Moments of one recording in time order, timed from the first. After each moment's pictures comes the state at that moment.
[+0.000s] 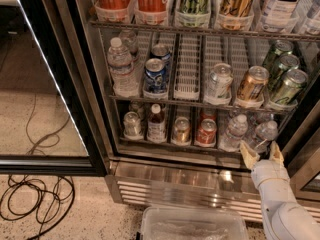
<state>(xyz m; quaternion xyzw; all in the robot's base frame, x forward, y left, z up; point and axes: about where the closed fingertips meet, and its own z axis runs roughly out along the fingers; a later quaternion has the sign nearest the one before) 0.551 -0.352 0.646 0.02 0.74 -0.06 0.67</state>
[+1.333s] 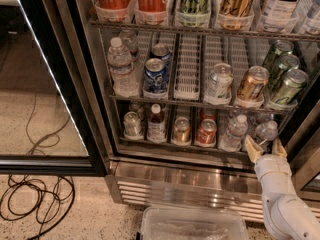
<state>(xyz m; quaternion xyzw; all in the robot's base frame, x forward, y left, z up) 0.575 -0.385 0.640 0.04 0.72 -0.09 0.68</state>
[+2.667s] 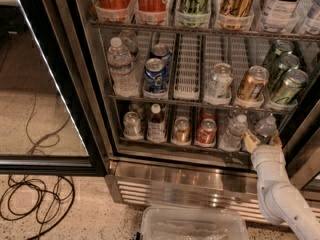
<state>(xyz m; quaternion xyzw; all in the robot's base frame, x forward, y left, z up) 0.616 -0.390 0.636 0.04 0.71 -0.09 0.69</state>
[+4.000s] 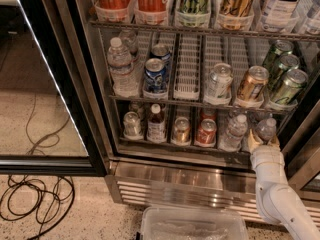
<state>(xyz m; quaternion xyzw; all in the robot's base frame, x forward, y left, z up) 0.617 -0.388 0.640 0.05 0.70 -0.09 0.71</state>
